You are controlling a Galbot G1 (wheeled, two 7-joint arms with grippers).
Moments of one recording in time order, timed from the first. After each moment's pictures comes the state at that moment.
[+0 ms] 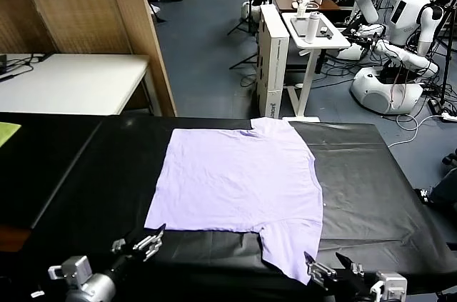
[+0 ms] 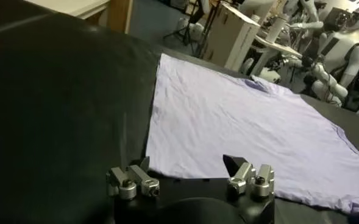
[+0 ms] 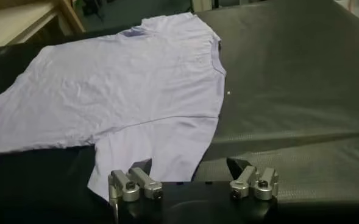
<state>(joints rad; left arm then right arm) 1.77 -1.13 -0.65 -2.28 -0.77 0.47 -0.12 -1.87 1.18 0.62 2.45 0.67 -0.64 0.31</state>
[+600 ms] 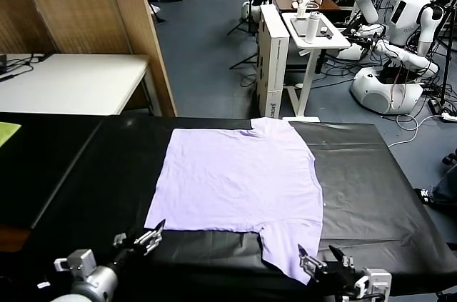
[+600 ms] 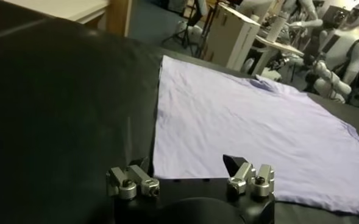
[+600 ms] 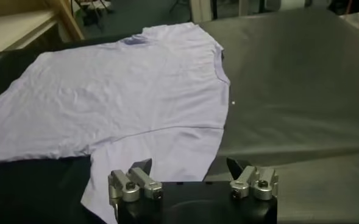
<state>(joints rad) 1.71 -1.15 -0.63 -2.19 -0.75 0.45 -0.12 -1.83 1.22 0.54 2.40 0.61 -0.64 0.31</state>
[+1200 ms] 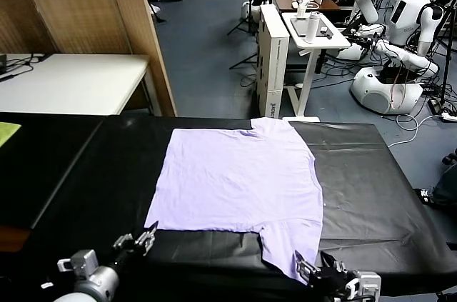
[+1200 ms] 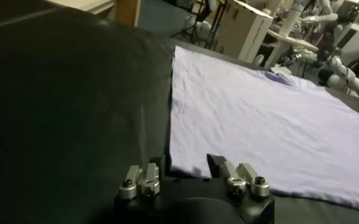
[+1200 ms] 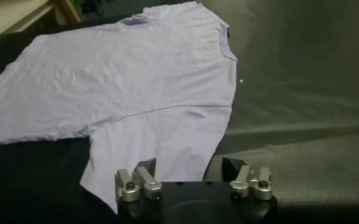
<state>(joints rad) 1.70 -1.16 -0.62 -2.14 -0.72 0.43 -0.12 -1.84 1.22 0.53 2.37 0.60 -0.65 0.31</state>
